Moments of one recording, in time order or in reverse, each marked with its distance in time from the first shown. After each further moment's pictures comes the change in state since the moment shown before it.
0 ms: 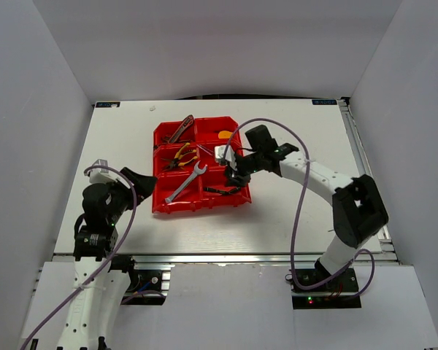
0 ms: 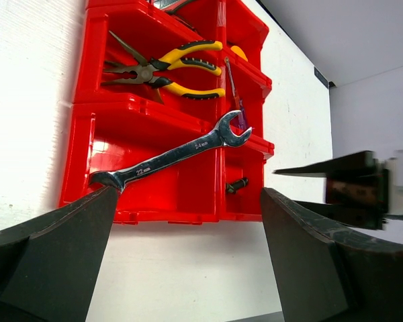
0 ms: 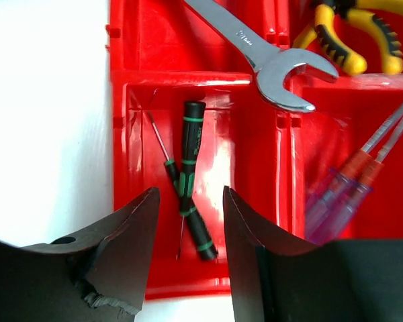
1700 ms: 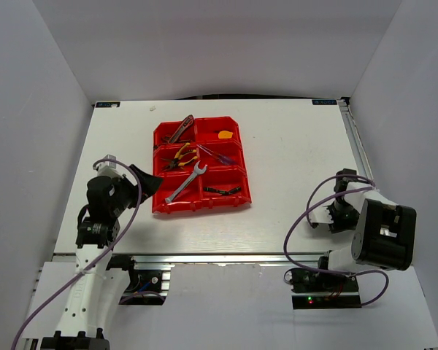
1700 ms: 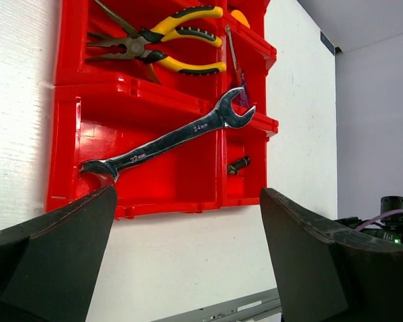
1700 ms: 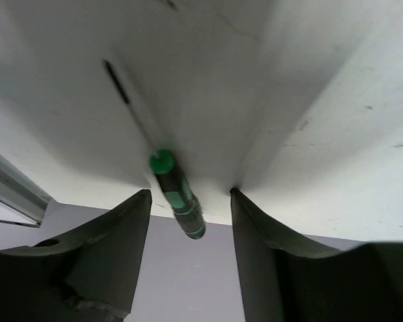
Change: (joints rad) left arm 0.000 0.113 0.000 0.032 0.090 0.029; right arm -0.827 -0.279 -0.583 -0.372 0.987 -1.123
